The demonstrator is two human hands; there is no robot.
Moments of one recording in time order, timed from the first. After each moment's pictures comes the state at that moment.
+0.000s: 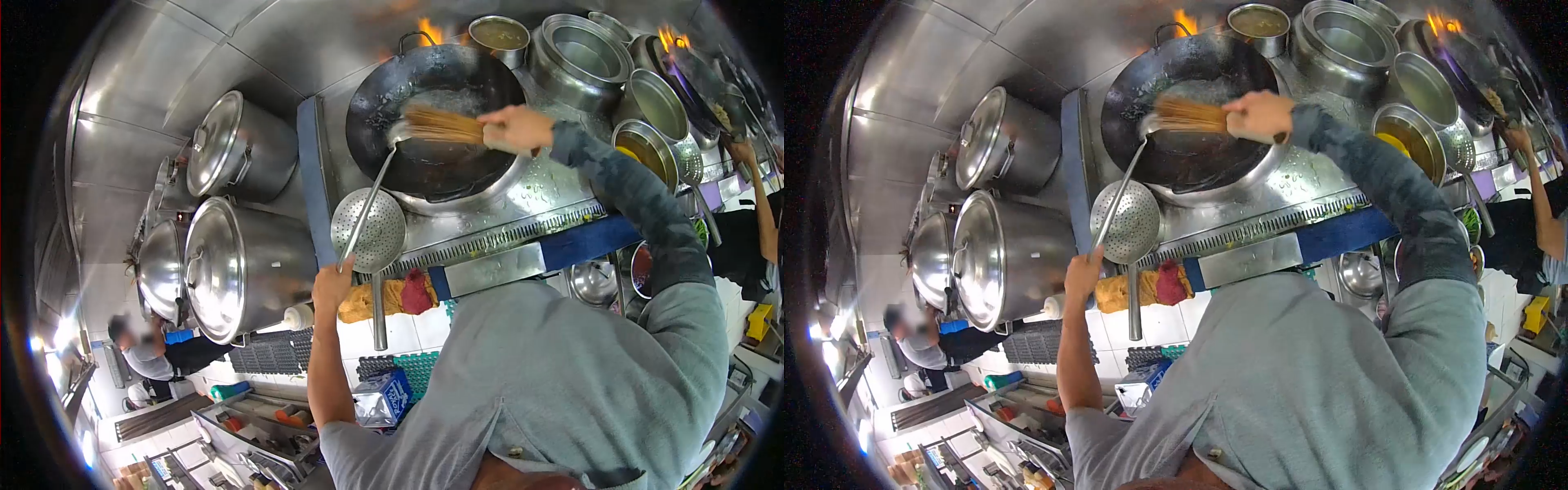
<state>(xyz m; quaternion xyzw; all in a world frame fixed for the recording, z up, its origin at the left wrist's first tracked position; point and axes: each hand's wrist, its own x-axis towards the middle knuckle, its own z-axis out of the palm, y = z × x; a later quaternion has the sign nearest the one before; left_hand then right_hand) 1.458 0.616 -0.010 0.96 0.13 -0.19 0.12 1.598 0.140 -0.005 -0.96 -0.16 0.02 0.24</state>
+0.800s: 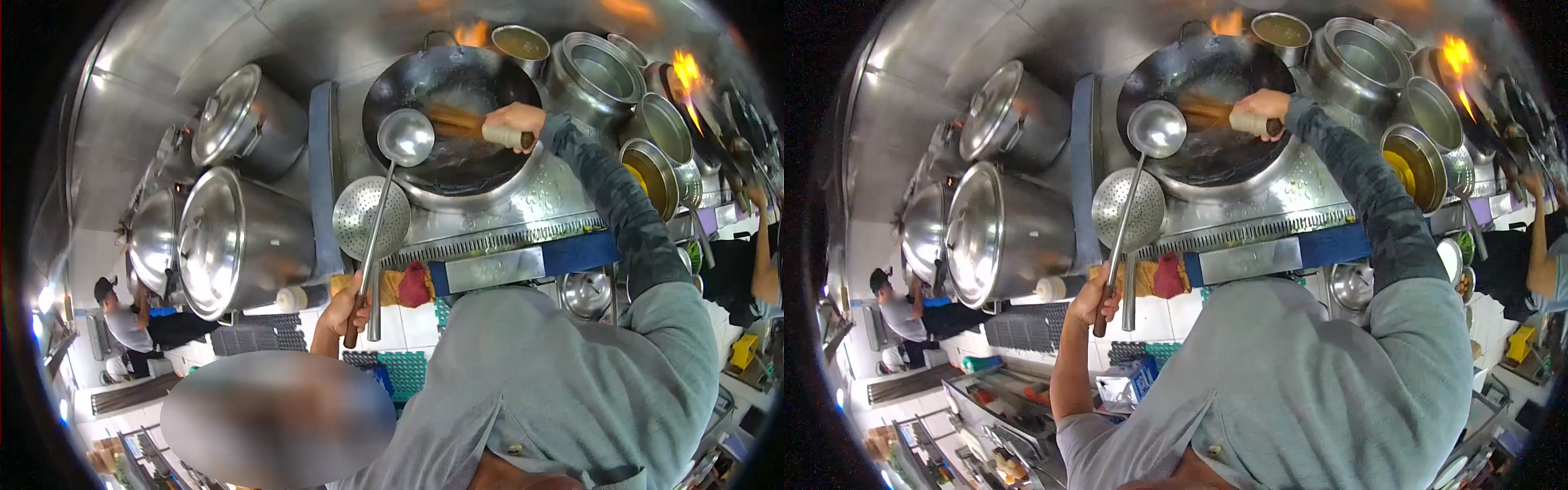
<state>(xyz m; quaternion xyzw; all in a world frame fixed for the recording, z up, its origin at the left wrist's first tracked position) 1.387 0.627 -0.009 0.56 0.31 -0.48 0.60 1.629 0.167 -0.006 -0.75 0.09 0.34 0.55</state>
